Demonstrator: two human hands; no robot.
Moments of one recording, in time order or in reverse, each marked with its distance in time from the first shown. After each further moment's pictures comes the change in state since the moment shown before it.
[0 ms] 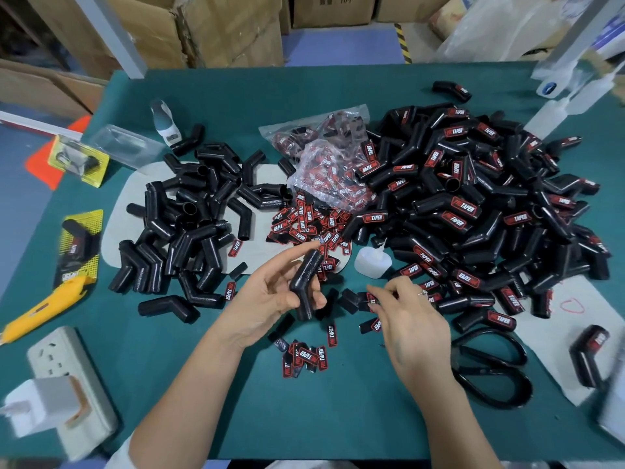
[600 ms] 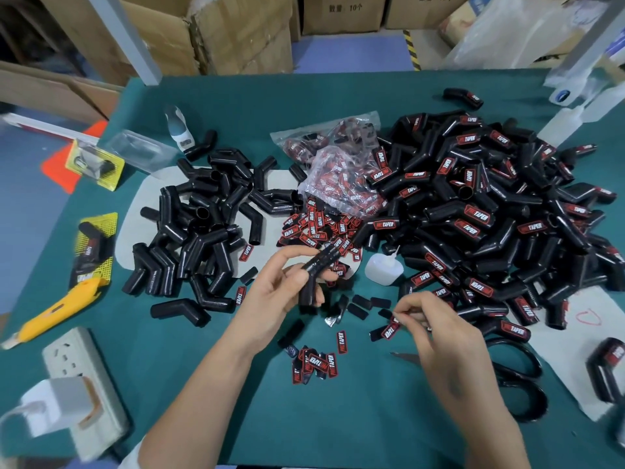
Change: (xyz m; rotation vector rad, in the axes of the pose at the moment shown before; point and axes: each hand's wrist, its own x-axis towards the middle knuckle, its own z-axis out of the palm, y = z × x) left_hand -0.003 0.001 0.005 0.173 0.167 0.086; right_hand -0.012 0.013 -0.030 0.520 -0.042 0.069
